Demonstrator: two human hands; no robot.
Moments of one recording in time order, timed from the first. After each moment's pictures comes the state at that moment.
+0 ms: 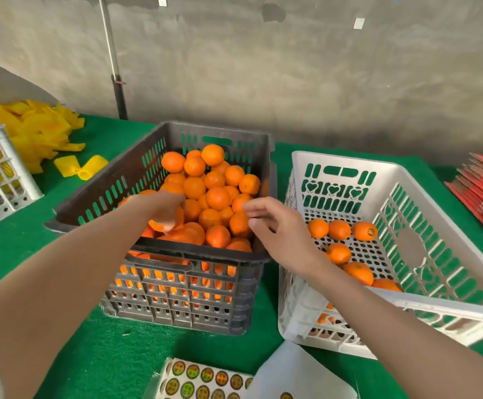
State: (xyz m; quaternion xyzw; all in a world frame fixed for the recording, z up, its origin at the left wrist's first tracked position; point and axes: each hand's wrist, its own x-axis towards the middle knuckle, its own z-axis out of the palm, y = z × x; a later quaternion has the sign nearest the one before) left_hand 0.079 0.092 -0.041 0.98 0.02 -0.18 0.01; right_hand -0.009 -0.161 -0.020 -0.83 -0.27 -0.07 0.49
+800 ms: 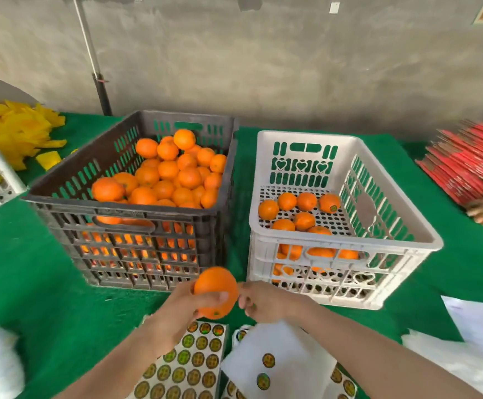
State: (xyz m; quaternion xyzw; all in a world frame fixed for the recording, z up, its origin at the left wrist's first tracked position) left_hand -0.146 -0.063 -0.115 0.67 0.12 -0.20 0.70; right_hand -0.063 -0.246 -0.170 -0.89 -0.30 0.30 0.16
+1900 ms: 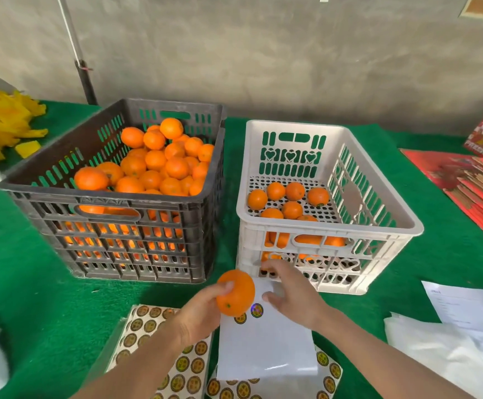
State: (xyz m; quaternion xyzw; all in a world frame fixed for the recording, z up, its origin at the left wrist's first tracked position) left_hand -0.129 -0.104 -0.177 0.54 0.09 -0.29 0.79; right_hand -0.101 -0.312 -0.164 -0.93 -0.20 0.03 0.31
